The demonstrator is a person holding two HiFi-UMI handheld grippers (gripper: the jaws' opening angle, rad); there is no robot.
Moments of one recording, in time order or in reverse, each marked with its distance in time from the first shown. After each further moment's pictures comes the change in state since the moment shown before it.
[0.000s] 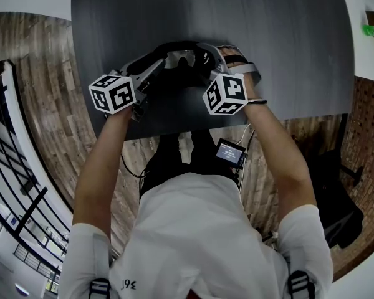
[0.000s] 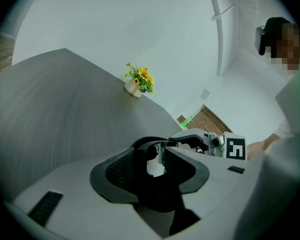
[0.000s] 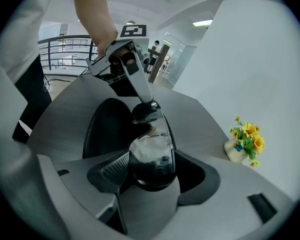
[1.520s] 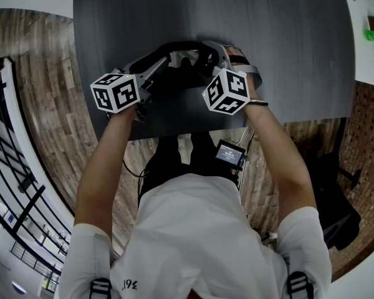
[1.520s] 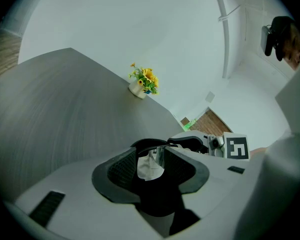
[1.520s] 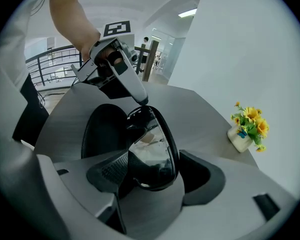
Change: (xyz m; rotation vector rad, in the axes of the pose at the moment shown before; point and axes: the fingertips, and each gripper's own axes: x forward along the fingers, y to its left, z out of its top) left arm 0.002 0.000 0.007 -0.049 -0.001 0.039; right arm 0.004 -0.006 -0.001 0.147 0.032 0.047
